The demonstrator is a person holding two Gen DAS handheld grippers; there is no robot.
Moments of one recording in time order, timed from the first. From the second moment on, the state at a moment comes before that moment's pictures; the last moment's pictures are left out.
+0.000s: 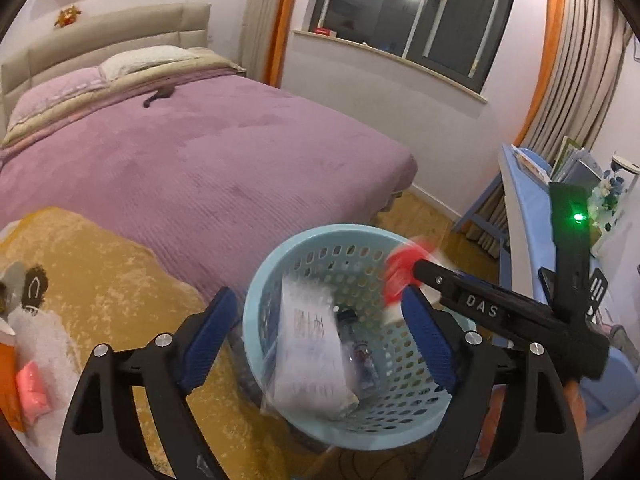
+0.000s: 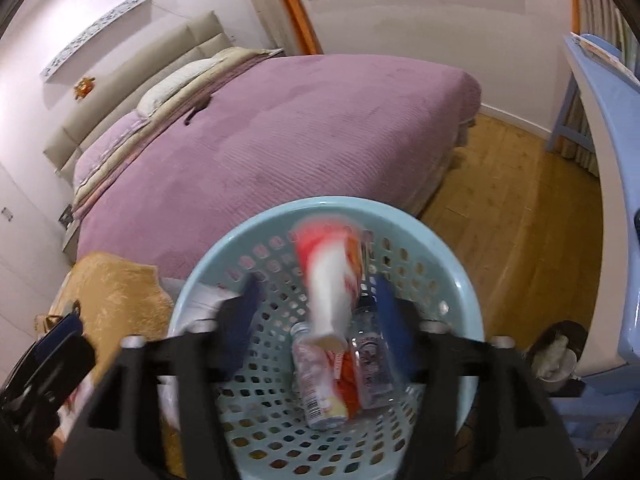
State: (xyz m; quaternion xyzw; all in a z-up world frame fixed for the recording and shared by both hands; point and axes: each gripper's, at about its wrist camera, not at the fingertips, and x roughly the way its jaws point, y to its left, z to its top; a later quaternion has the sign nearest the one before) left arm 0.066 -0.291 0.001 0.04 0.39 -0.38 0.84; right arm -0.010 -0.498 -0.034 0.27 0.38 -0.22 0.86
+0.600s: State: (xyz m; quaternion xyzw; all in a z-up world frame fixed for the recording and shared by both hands) left arm 0.043 -0.123 0.051 -0.06 0.32 -0.30 0.90; right arm 0.010 -0.375 0.033 0.18 0.33 -0.10 0.92
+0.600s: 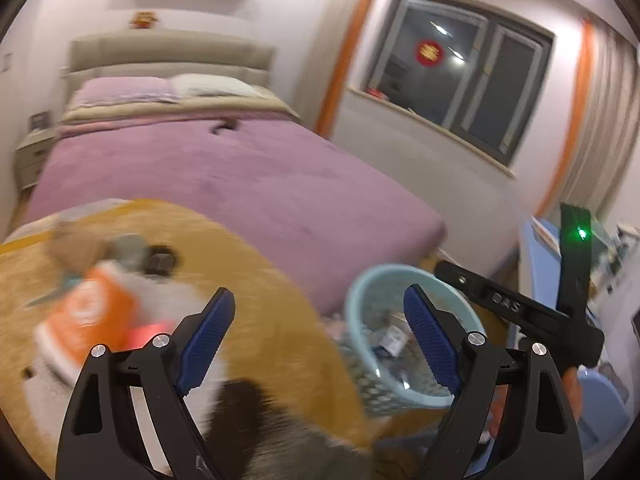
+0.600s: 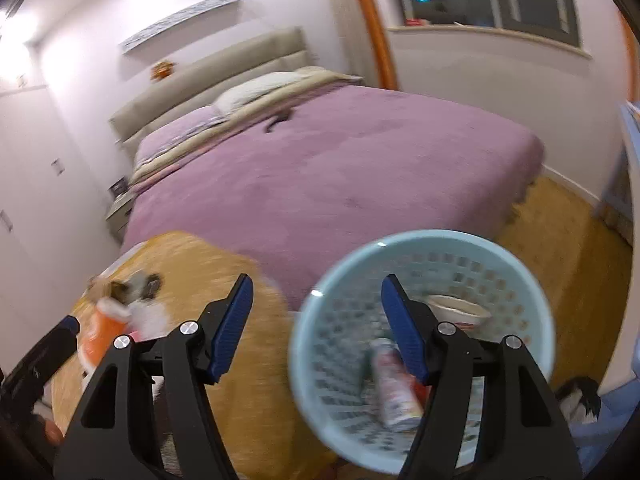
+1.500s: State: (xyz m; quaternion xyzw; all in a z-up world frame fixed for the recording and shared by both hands) left arm 0.070 0.057 -0.009 -0.15 0.39 -0.15 0.89; right arm 0.068 -0.157 -0.030 0.06 0.36 0.07 0.93
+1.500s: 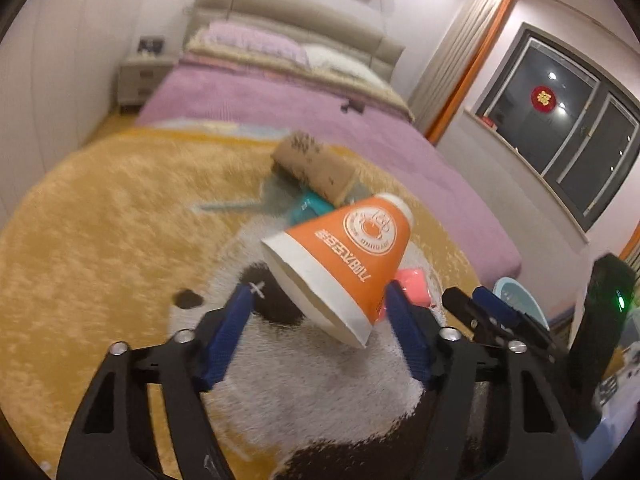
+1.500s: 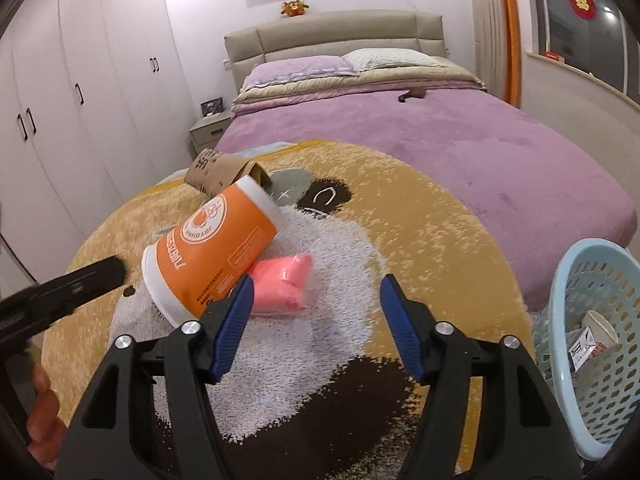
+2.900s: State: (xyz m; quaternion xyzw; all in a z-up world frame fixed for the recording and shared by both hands) left arm 0.043 0.061 0.014 -0.18 0.36 -0.20 0.89; right arm 0.107 -0.130 -0.057 0.06 0.44 0.11 0.89
